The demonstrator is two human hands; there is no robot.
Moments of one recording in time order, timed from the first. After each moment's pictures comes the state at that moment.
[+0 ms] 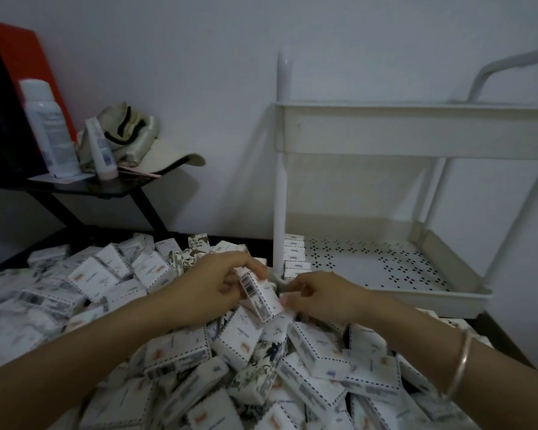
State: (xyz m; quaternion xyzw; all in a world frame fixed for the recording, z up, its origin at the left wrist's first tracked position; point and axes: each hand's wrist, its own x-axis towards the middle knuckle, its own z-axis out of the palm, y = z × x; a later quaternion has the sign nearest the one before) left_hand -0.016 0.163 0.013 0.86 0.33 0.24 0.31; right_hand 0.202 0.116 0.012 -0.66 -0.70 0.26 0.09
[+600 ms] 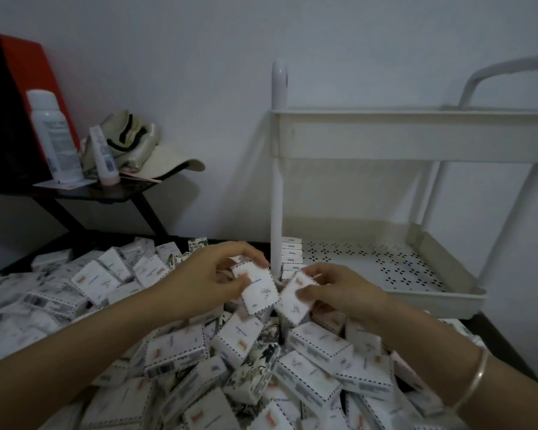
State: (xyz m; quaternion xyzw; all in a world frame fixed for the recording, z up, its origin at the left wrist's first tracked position) left_hand -0.016 0.149 0.034 0.85 0.32 0.28 0.31; right_hand 0.225 0.105 0.005 -0.64 -0.53 0.44 0.34
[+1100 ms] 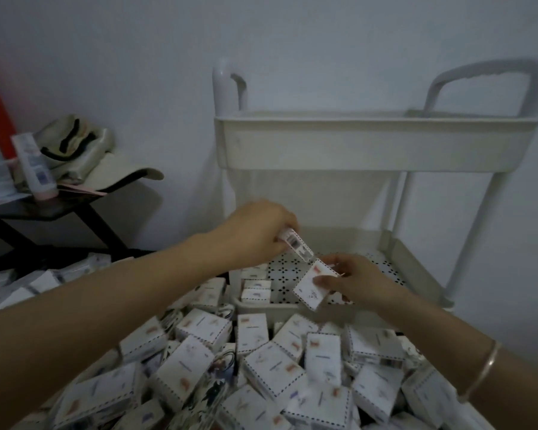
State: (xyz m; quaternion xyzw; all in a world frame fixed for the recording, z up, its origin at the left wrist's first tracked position) left_hand 0.127 0.191 0.096 0.94 0.30 0.14 -0.05; right_hand 0.318 0.124 0.011 -0.69 -0.54 0.32 0.37
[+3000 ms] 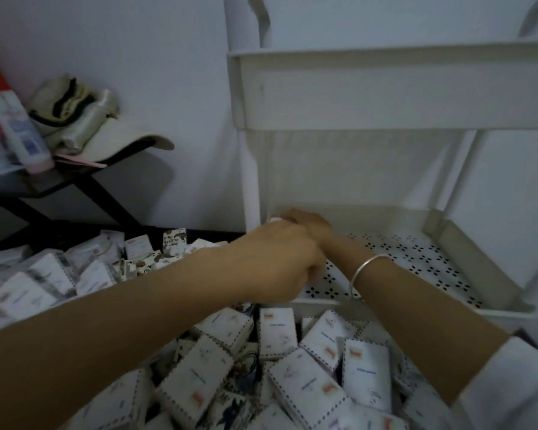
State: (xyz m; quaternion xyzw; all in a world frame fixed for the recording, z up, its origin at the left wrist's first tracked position) left_hand 0.122 0.194 0.055 0.96 0.26 -0.01 -0.04; right_hand 0.277 0.299 -0.033 -0.66 -0.73 0.10 0.18
